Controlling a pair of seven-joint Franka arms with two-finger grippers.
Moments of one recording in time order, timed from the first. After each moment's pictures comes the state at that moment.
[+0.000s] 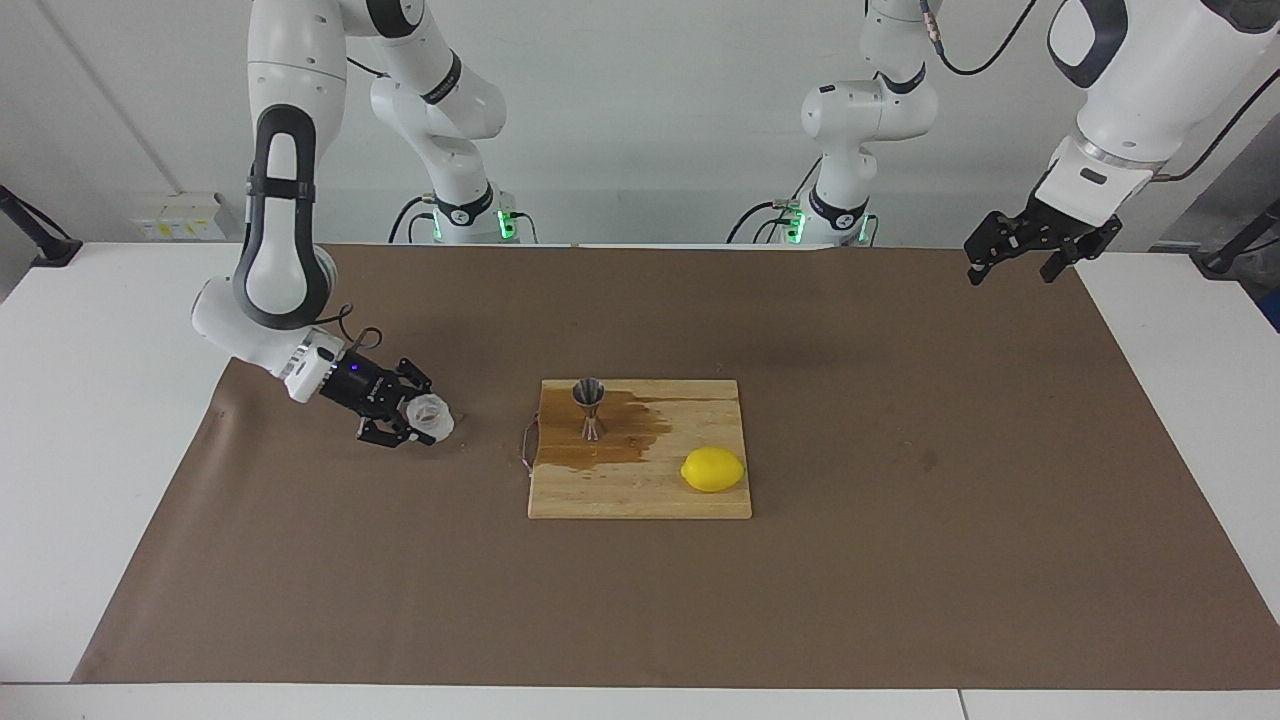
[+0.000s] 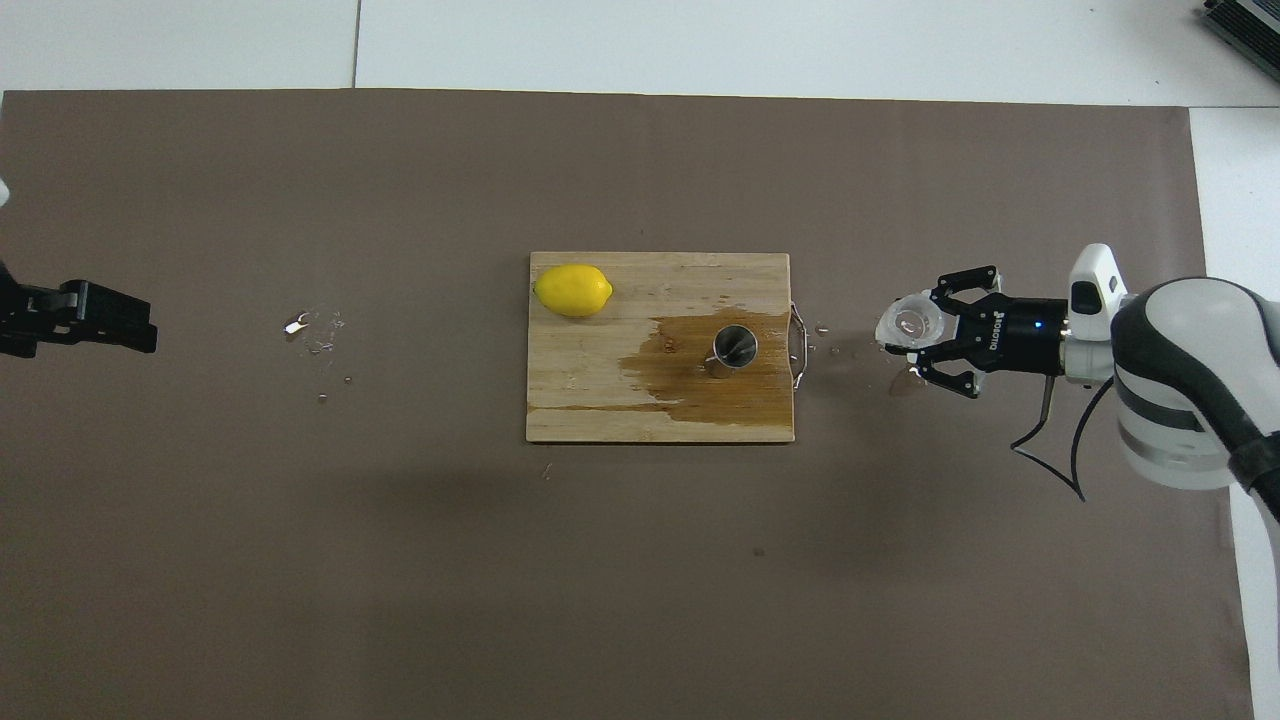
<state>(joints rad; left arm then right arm) 0.00 -0.02 -0.04 -1.59 0.00 1.53 -0.03 -0.06 0.17 0.01 -2.11 1.06 2.18 -2.02</state>
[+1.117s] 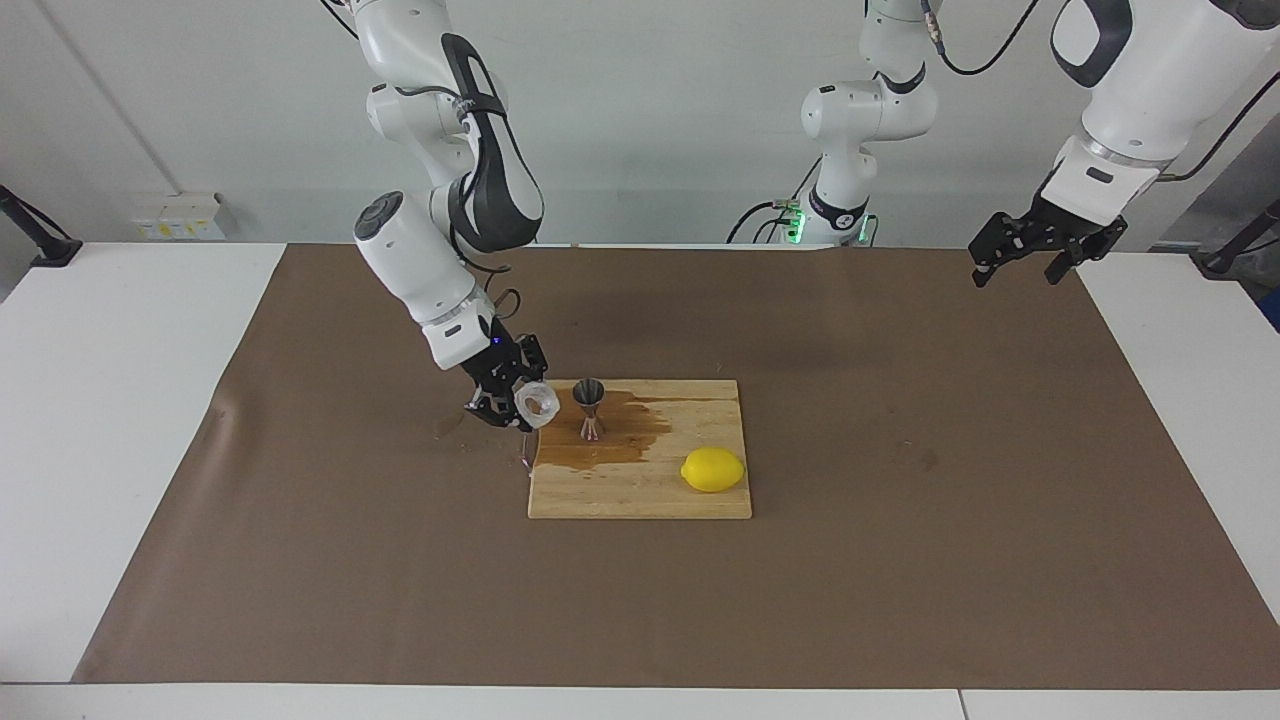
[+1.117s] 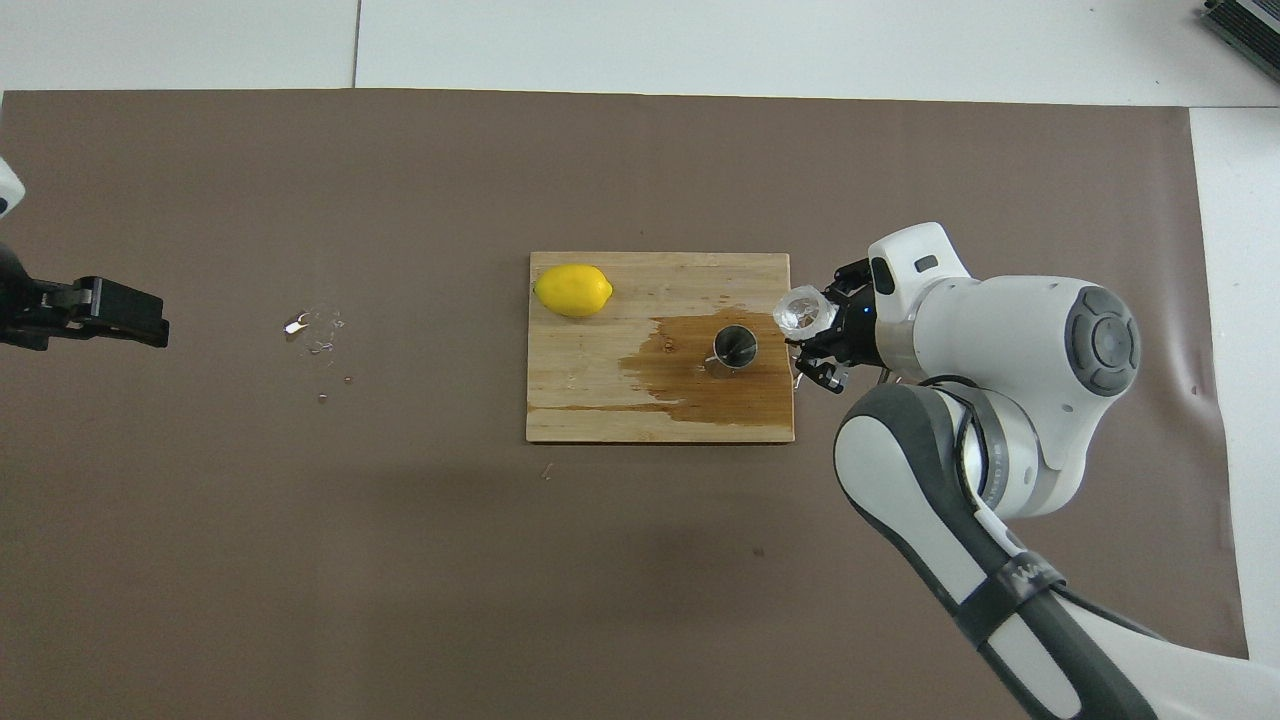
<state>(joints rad) 0.02 -0.02 -0.09 -1.59 0.00 1.55 -0.03 0.27 0.13 0.02 -2.10 0.37 2.52 -1.14</state>
